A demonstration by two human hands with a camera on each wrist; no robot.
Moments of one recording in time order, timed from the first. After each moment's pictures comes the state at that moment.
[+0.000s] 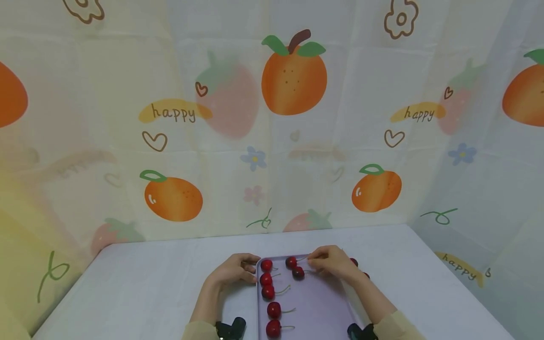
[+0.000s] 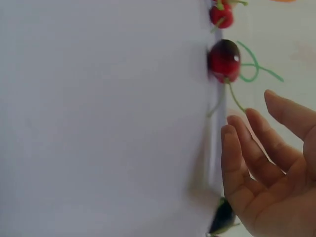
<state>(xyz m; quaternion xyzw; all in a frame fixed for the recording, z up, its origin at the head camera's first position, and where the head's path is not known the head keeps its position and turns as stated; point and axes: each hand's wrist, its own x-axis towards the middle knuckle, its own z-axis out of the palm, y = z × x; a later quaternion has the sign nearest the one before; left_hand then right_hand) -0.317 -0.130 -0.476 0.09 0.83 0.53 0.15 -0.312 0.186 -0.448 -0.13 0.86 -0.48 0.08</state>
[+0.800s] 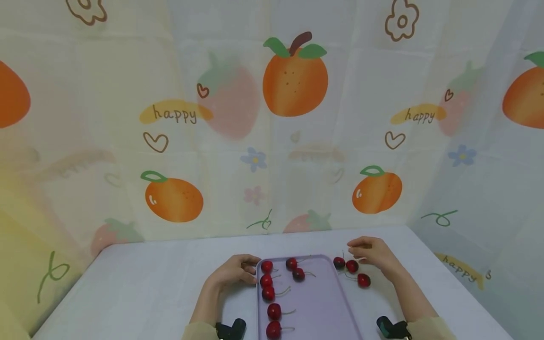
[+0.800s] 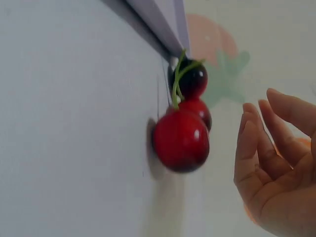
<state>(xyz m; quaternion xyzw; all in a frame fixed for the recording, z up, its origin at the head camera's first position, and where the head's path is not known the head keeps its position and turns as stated) -0.317 -0.132 -0.476 0.10 0.82 0.55 0.15 -0.314 0.276 -0.431 -0.05 0.87 -0.49 0.04</state>
